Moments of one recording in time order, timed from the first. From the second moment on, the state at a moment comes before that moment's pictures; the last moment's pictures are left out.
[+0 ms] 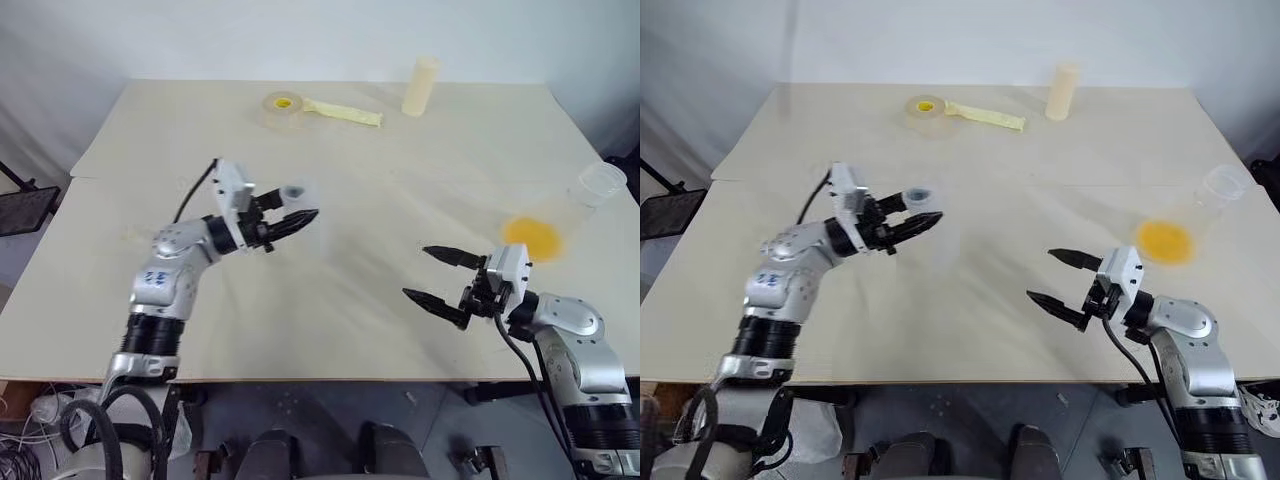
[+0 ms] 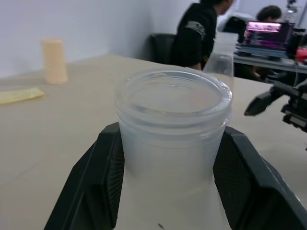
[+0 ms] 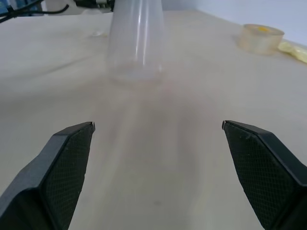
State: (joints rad) left arm -0.74 0.38 -0.04 0.30 -0.42 0.22 -0.87; right arm -0.17 -0.60 -0.15 -0.05 0.49 0.04 1.05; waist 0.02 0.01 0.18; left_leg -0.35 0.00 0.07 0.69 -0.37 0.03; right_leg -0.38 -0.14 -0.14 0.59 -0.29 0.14
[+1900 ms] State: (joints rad) left arm -0.52 0.66 0.24 0.11 -0.31 0.34 -0.87; right arm 0.00 -0.61 -0.18 -0.22 0.50 0.06 0.94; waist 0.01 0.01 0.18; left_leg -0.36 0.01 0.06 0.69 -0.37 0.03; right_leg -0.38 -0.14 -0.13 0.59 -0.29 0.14
